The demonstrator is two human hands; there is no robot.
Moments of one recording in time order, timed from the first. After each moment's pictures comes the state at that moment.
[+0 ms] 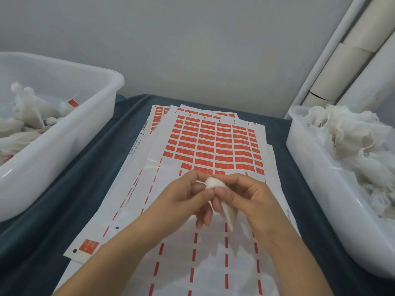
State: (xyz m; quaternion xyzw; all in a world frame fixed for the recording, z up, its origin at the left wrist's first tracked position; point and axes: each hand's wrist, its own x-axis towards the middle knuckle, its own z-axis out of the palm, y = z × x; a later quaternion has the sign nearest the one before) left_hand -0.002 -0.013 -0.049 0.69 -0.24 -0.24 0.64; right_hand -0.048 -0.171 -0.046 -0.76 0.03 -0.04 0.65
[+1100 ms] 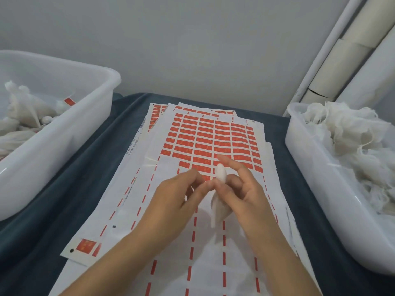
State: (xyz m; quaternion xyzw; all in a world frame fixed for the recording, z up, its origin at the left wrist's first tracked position) left_hand -0.006 -0.019 -0.059 0.83 -0.24 0.00 0.50; right_hand -0.048 -0.158 -0.056 -0.78 0.06 -0.09 0.62
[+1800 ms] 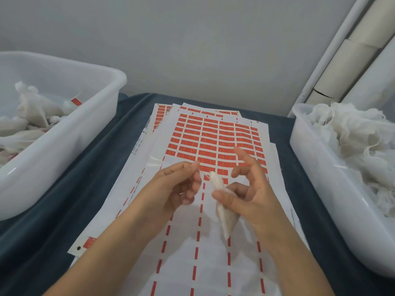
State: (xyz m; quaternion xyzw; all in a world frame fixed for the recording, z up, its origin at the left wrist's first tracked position) left_hand 0.011 -0.003 -0.048 0.56 -0.08 -0.27 0.78; right_hand -0.046 -0.162 -0.049 -0.77 0.02 -0.08 0.63
